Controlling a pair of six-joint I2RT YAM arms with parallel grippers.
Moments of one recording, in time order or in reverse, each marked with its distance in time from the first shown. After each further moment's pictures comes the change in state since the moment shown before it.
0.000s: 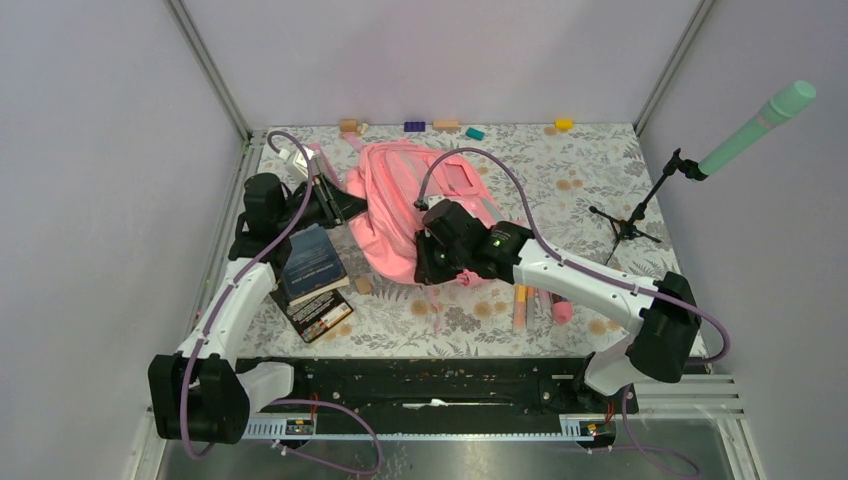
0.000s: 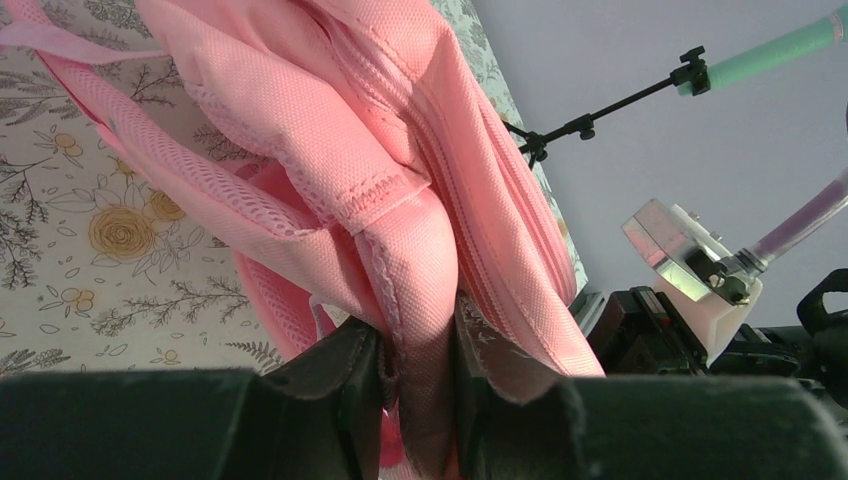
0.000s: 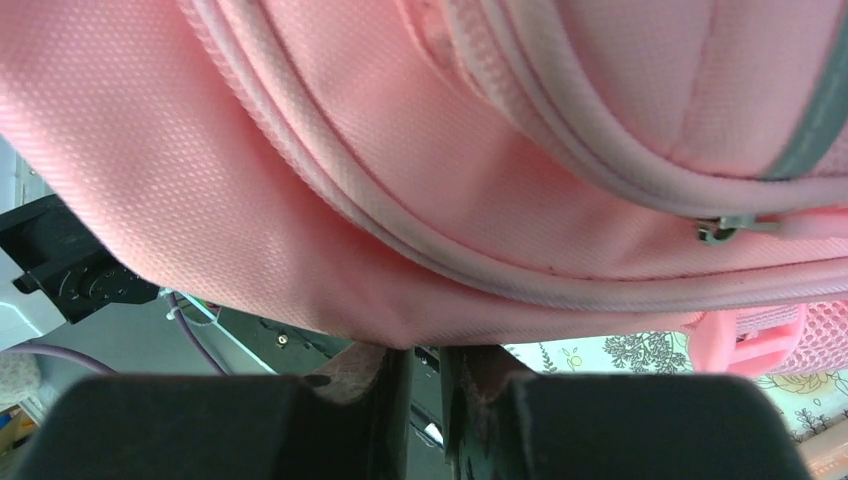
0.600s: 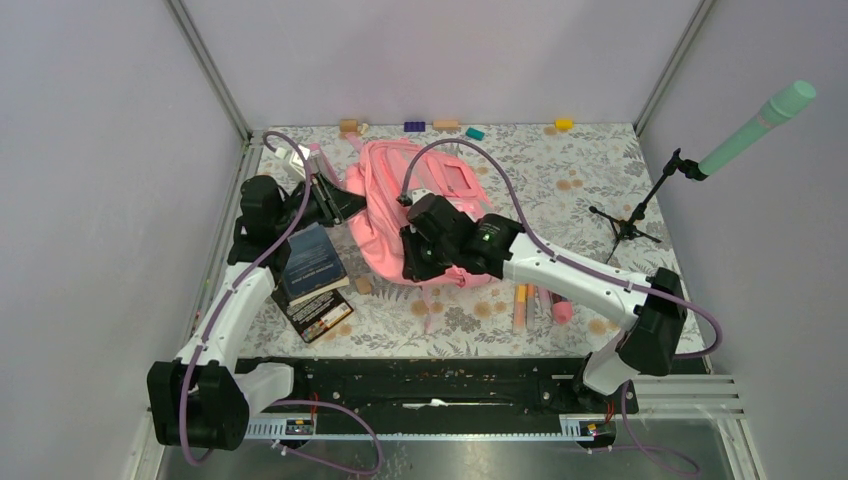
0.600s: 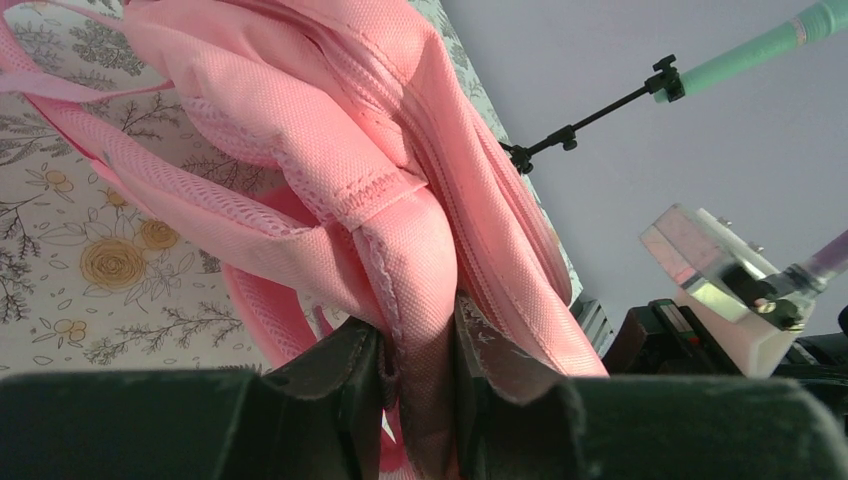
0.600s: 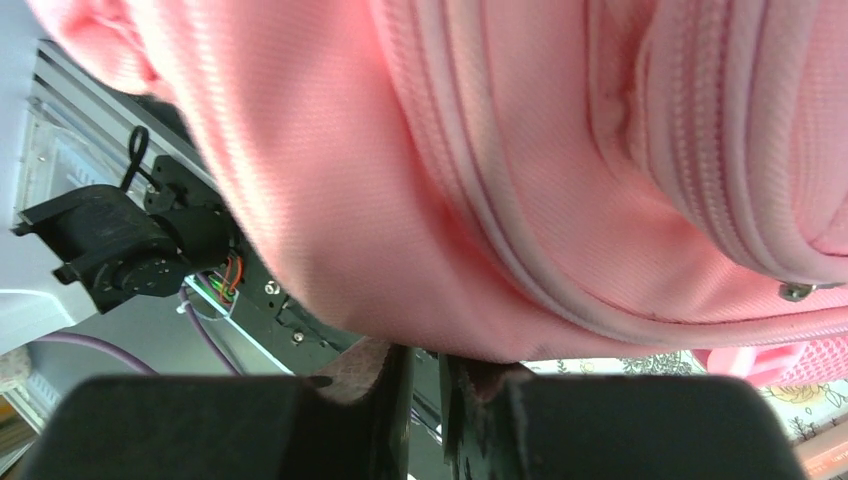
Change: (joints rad) left arm -0.002 -0.031 -0.020 0.073 0.009 -0.023; right arm 0.058 0.073 0.168 -0.094 0.044 -0.031
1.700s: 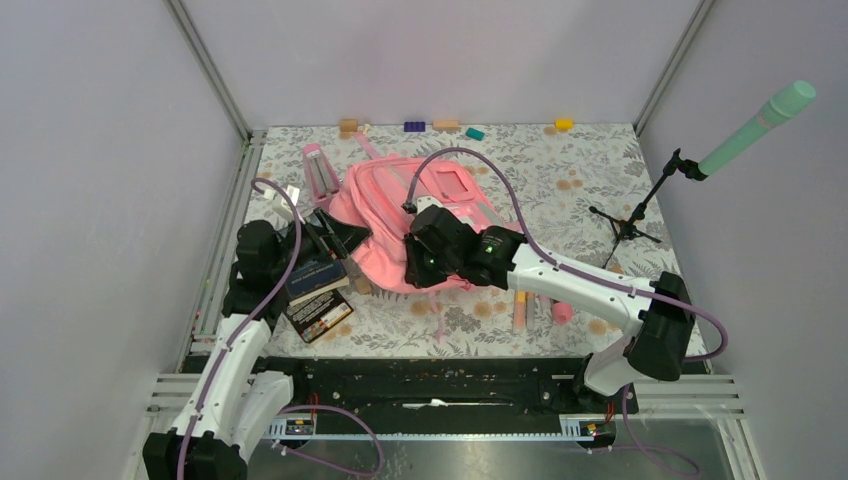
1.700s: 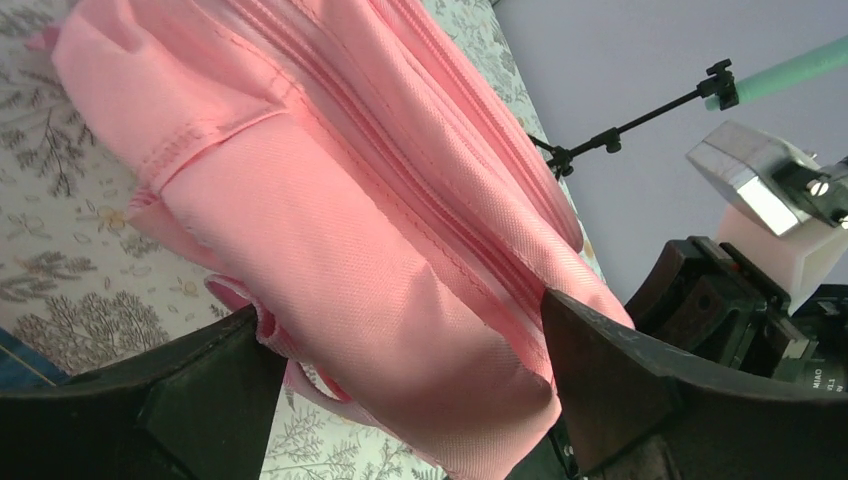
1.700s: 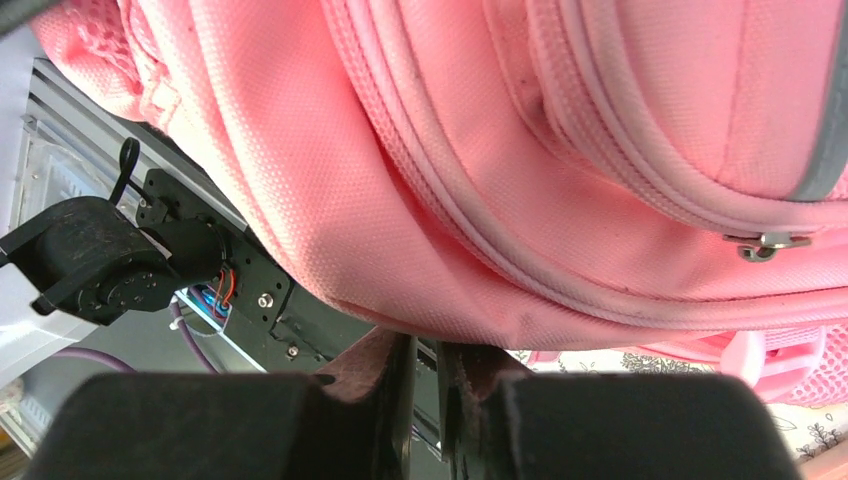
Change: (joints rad) left arm -0.017 -0.309 -0.213 -0.105 -0.162 0.004; right arm 0.020 -0.045 -0.095 0.087 0.053 0.035
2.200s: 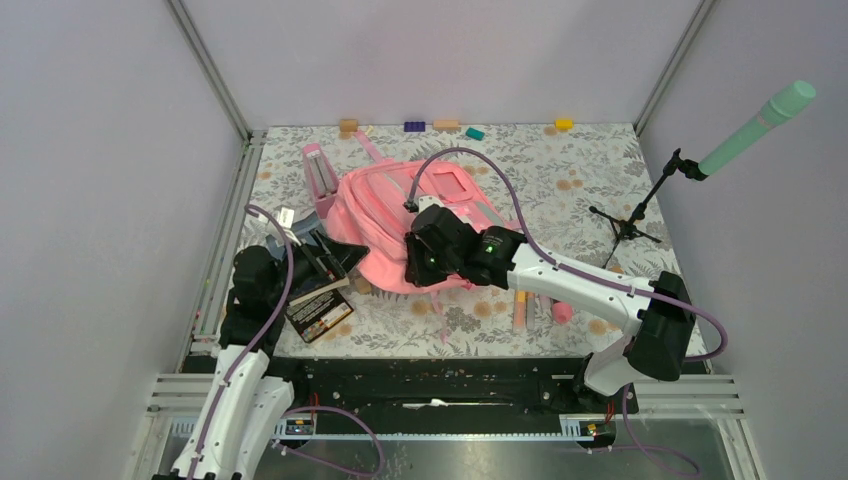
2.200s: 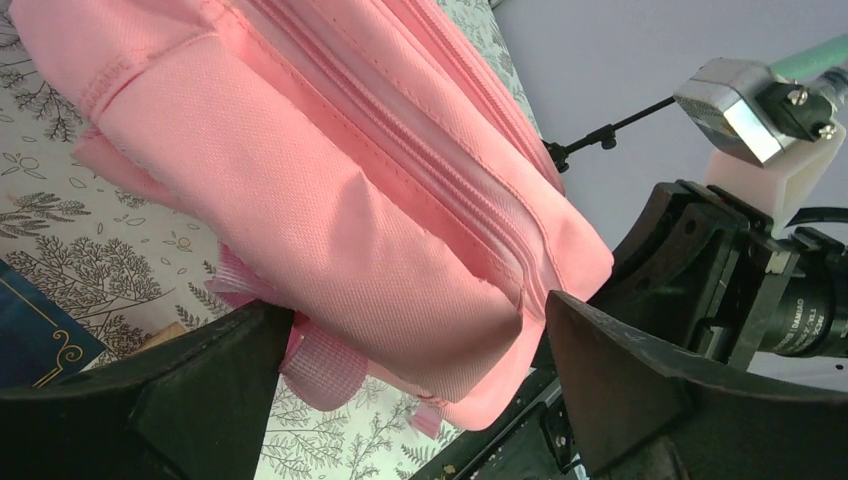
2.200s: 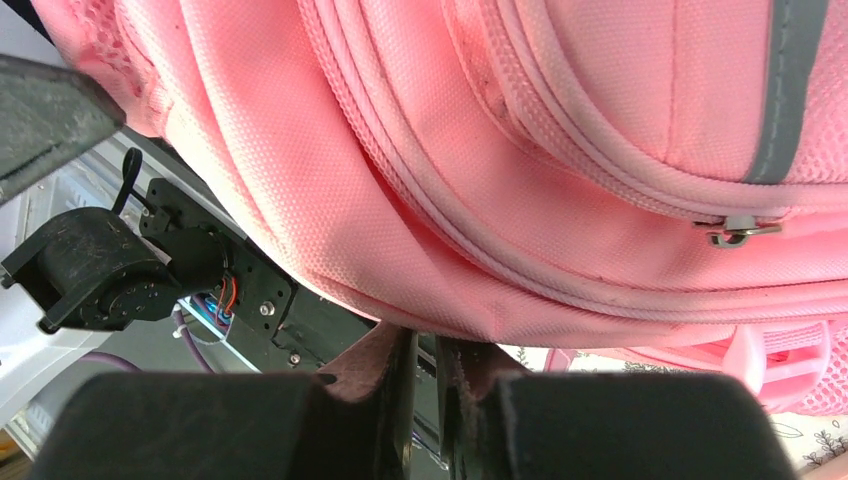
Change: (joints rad) left arm -0.007 -0.211 -0.111 -0.097 -0.039 -0.056; right arm -0.010 -0.001 -0.019 0.017 -0.001 0.010
